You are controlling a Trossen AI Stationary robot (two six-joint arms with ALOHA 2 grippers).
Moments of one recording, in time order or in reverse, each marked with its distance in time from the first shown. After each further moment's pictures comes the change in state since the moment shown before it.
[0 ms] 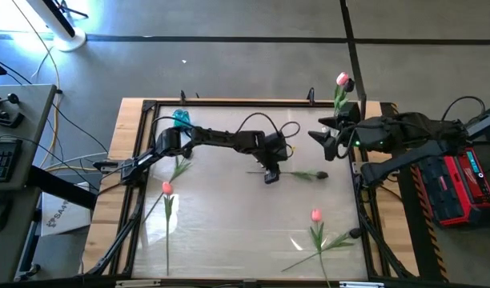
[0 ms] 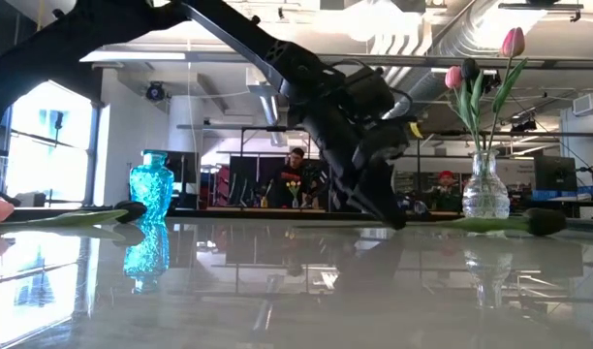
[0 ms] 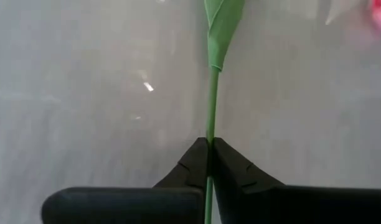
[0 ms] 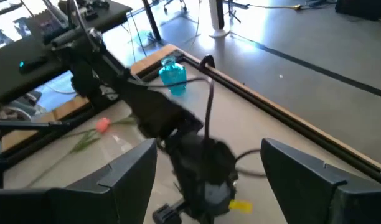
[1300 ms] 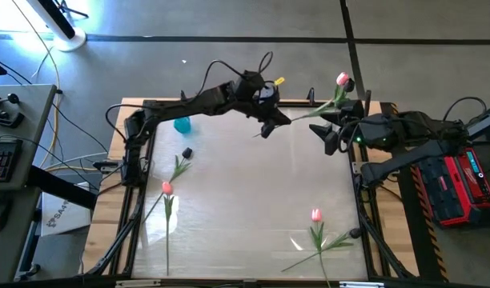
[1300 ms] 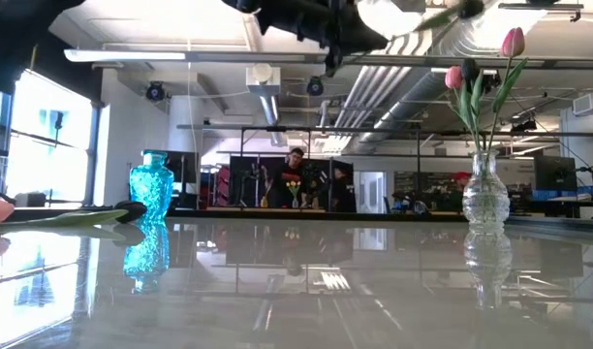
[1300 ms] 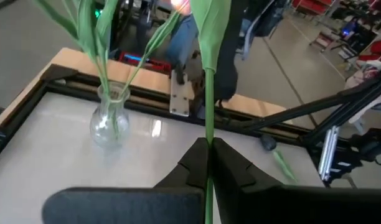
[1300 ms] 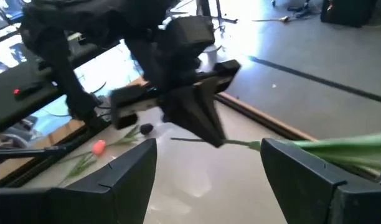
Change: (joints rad) left arm 0.163 -0.398 0.054 0.130 0.132 -0.081; right arm -0.017 -0.012 0.000 0.045 0.052 0.011
